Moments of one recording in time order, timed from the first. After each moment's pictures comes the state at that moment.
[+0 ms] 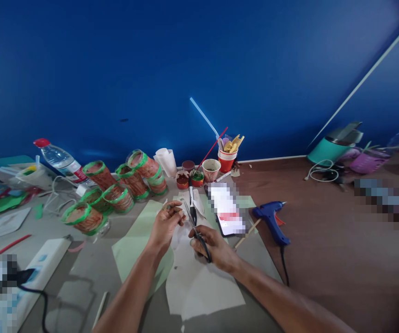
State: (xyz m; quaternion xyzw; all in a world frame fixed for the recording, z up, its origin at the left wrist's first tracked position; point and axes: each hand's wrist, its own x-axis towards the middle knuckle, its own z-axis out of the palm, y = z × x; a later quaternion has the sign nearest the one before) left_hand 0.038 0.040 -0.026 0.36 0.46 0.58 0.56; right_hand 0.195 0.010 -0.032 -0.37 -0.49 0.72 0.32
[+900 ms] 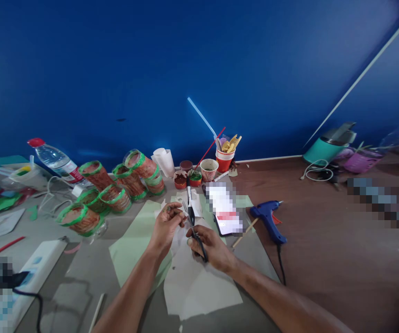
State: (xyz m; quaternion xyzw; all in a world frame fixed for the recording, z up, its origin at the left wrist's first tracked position) left_hand 0.045 0.039 -0.027 0.37 0.46 0.58 0.56; right_hand 0.193 0.009 -0.032 -0.39 -0.49 0.71 0.33
